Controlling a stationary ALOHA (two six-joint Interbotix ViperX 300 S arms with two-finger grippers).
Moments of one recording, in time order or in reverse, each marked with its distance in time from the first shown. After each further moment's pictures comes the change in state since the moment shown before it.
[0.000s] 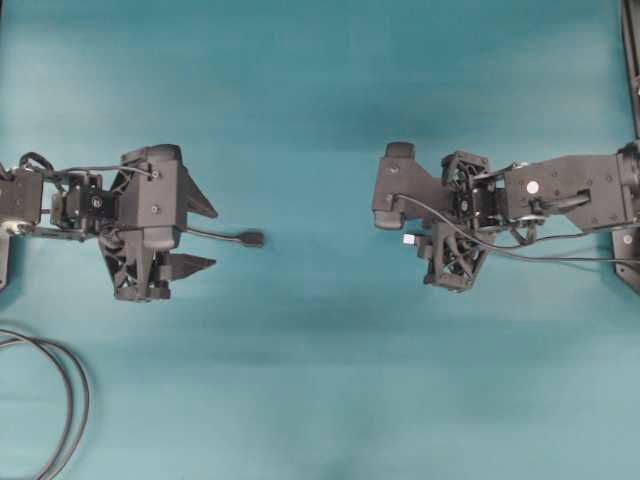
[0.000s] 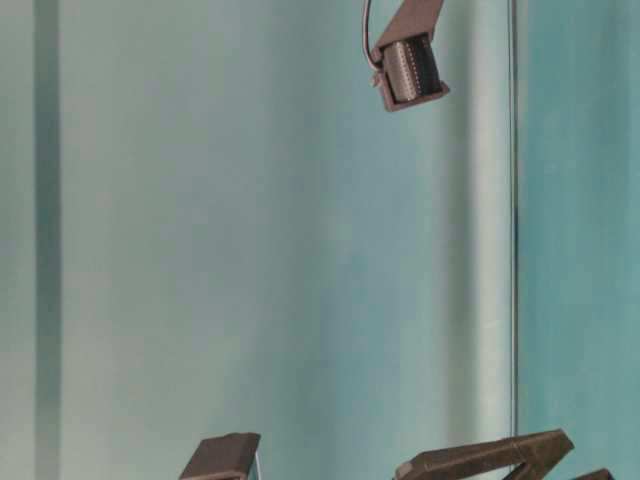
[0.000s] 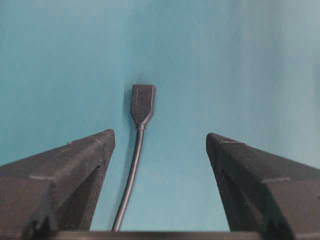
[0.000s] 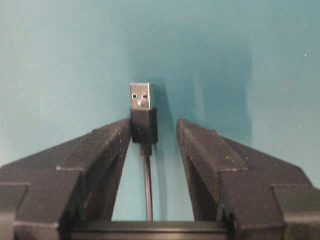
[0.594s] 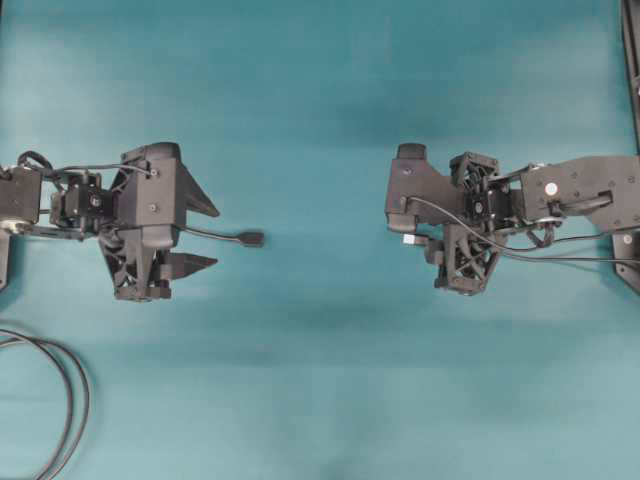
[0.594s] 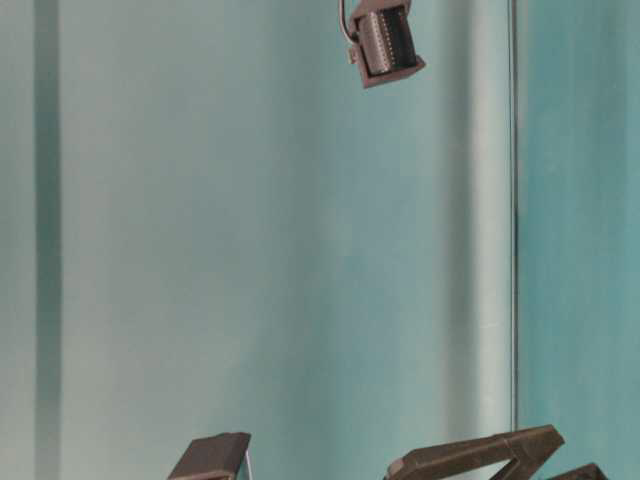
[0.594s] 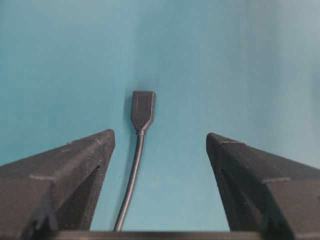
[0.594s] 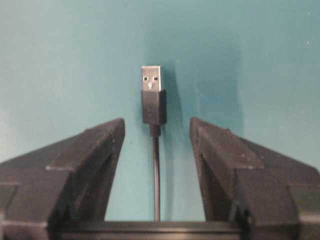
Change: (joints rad) left arm 0.000 -0.009 -0.006 -0.002 0.000 0.000; right arm 0.014 -0.066 0.037 0.000 0.002 0.002
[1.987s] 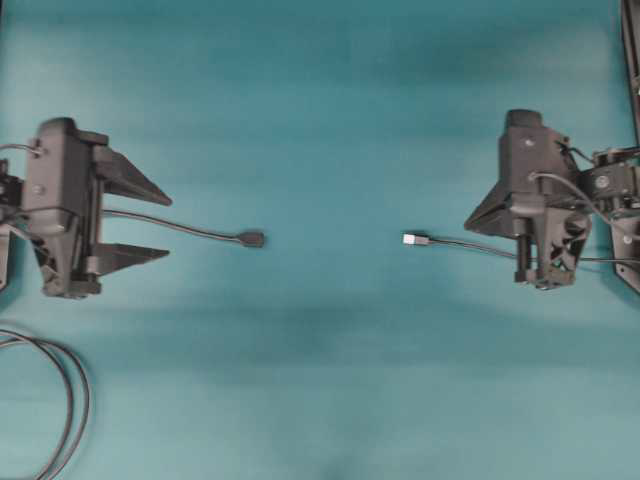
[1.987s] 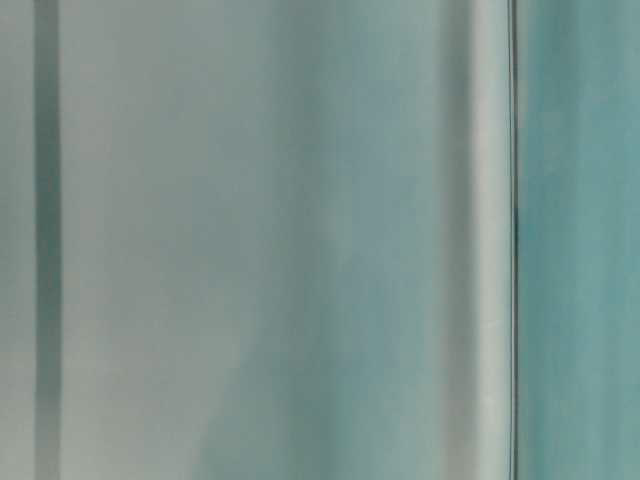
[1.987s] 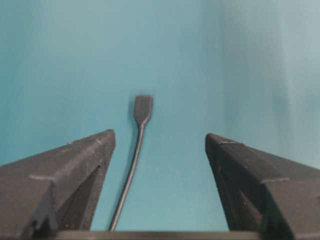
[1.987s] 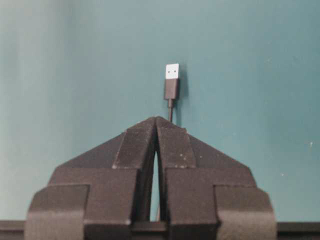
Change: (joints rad) left arm -0.005 -0.316 0.104 0.000 0.067 -0.018; right arm 0.011 -0.471 0.160 0.067 -0.003 -0.127
